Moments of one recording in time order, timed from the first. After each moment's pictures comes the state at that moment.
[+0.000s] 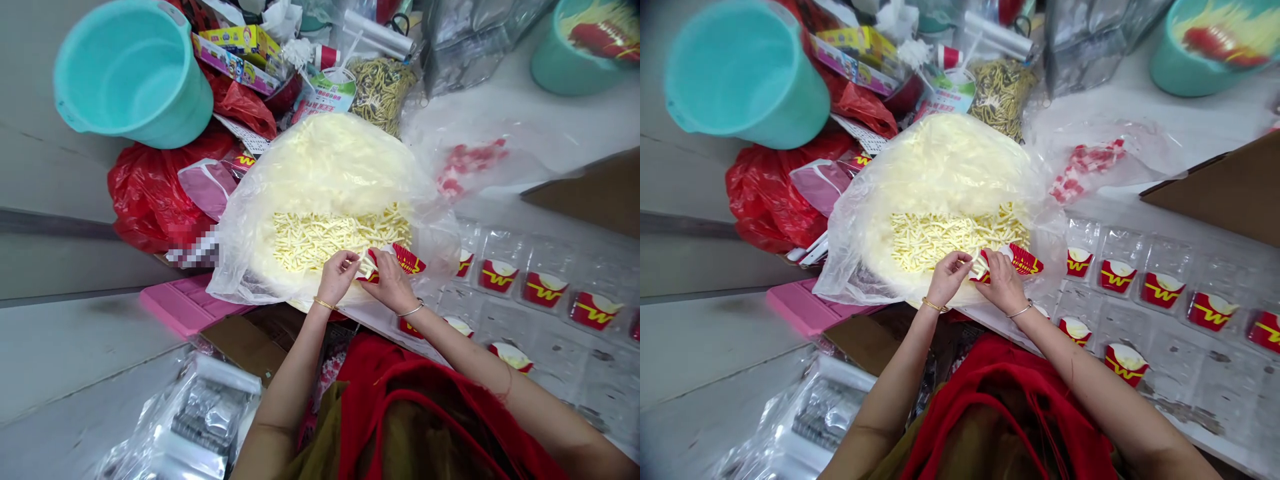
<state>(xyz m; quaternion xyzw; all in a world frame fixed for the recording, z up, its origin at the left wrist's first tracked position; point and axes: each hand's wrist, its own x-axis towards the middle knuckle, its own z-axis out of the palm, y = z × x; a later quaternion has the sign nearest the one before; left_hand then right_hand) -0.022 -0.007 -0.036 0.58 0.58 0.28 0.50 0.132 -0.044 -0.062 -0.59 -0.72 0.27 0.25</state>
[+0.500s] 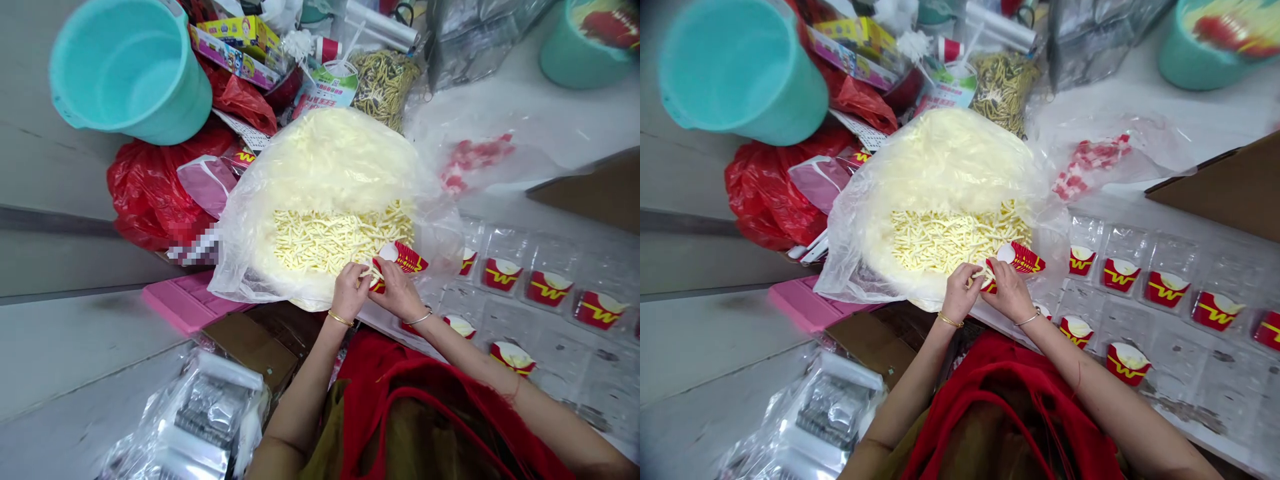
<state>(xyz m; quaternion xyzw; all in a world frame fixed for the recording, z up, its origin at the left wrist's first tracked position) -0.005 -0.045 -0.037 0.69 0.57 0.25 0.37 0.142 -0.065 -0.074 -0.57 -0.73 0.28 0.25</state>
